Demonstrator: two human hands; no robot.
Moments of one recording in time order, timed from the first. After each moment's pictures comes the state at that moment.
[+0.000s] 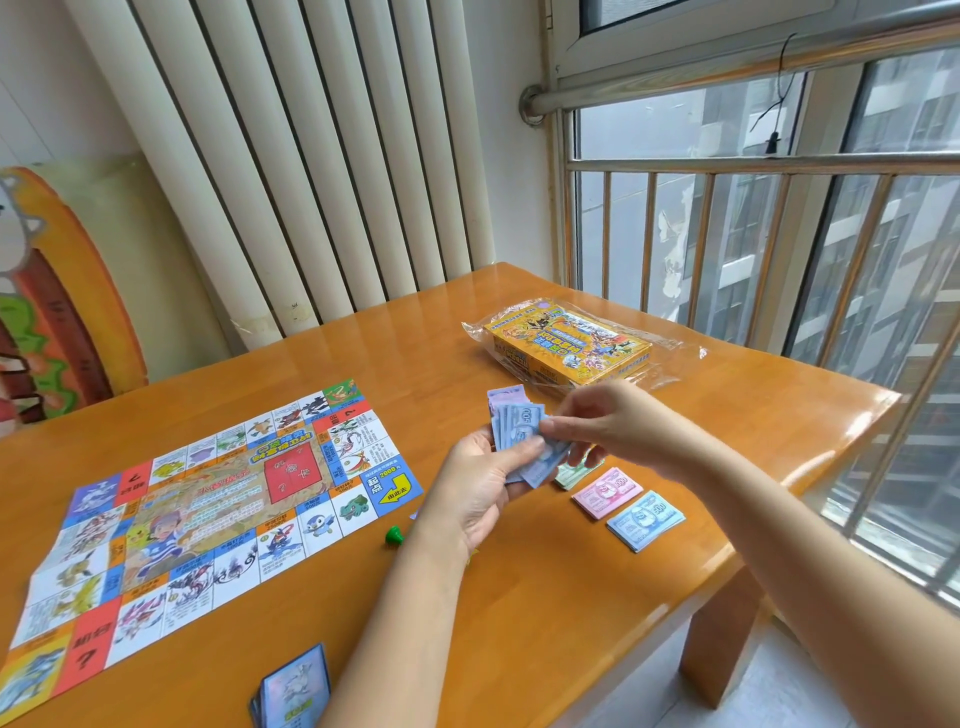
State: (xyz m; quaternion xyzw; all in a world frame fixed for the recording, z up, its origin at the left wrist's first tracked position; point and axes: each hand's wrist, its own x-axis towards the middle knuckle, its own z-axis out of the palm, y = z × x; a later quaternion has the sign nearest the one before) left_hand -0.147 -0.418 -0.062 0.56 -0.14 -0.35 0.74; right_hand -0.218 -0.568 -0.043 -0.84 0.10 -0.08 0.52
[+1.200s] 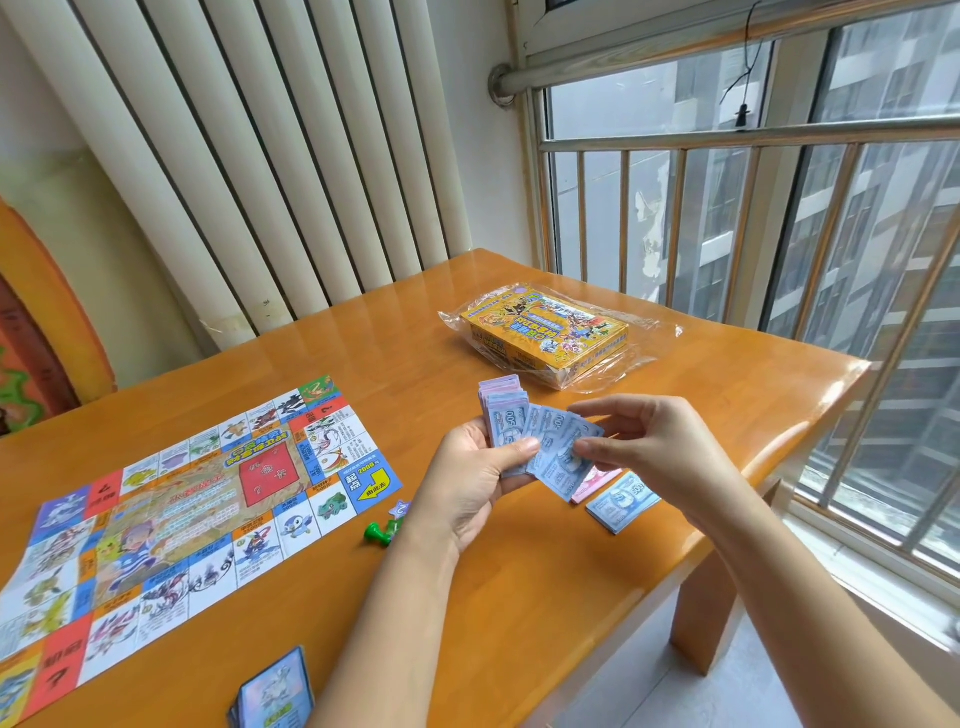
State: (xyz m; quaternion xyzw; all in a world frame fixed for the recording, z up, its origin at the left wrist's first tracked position) left_hand -0.158 -0.424 -0.063 0.58 -0.21 -0.34 0.71; right_hand -0.270 -0.560 -0.064 -0.74 0.19 -0.22 0.60
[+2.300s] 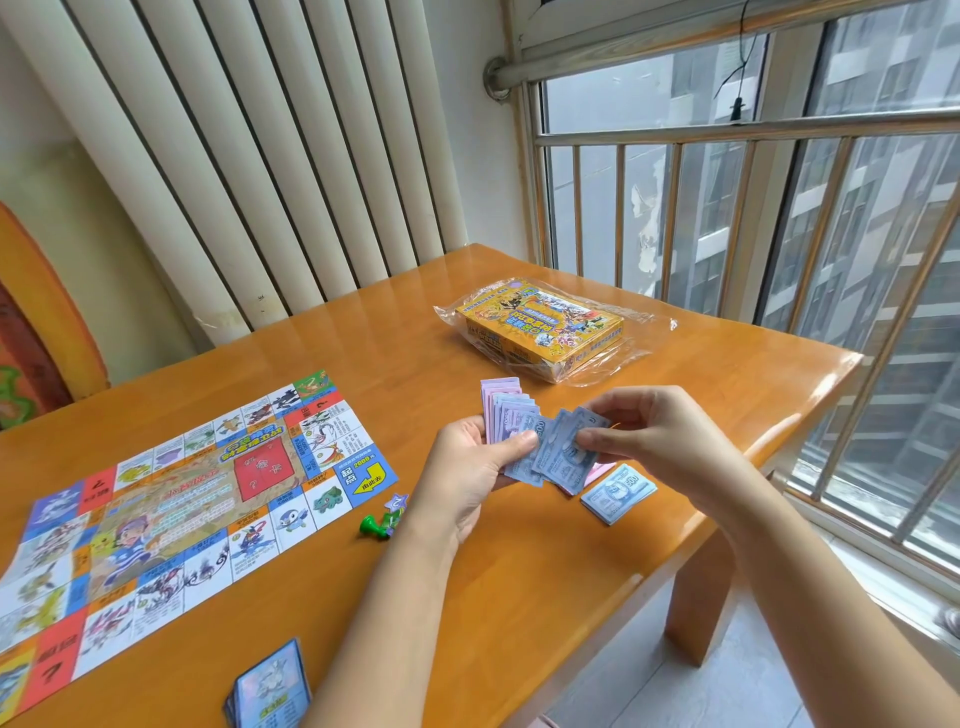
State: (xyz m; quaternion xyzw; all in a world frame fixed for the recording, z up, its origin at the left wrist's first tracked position) left_hand -0.162 -0.425 -0.063 0.64 -0.21 -0.30 0.67; right_hand -0.272 -0.569 -0.063 -0.76 0.17 -0.20 0.60
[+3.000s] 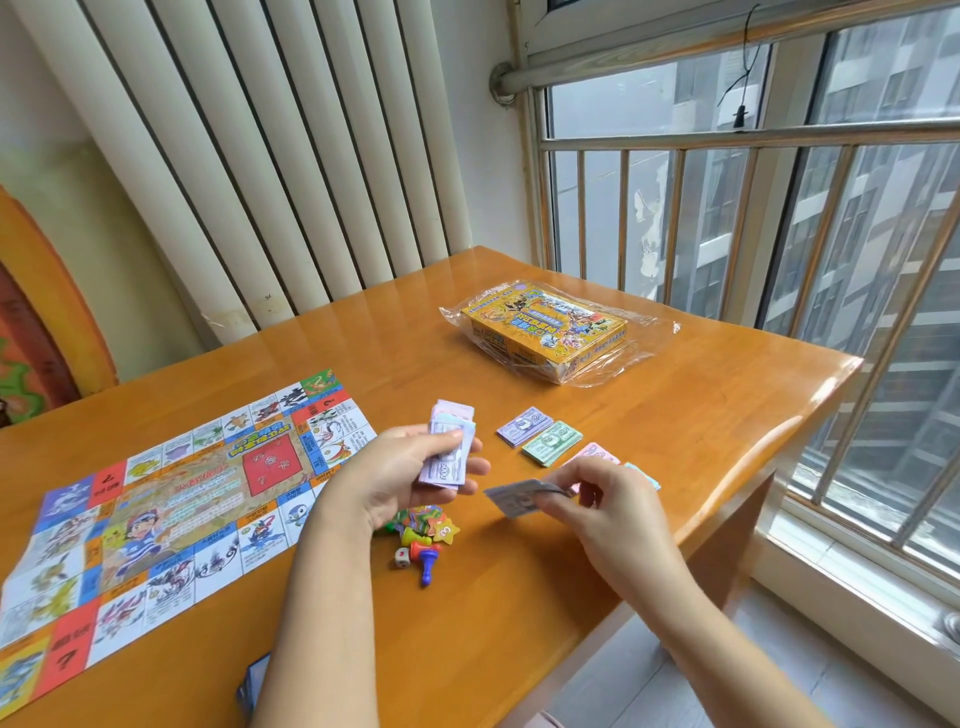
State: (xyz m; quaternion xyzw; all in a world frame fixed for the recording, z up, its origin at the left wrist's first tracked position) left_hand -0.126 -0.372 -0.039 0.73 -0.17 -0.37 0.55; right_hand -0.275 -0.496 -0.102 -0.79 0.23 -0.30 0.48
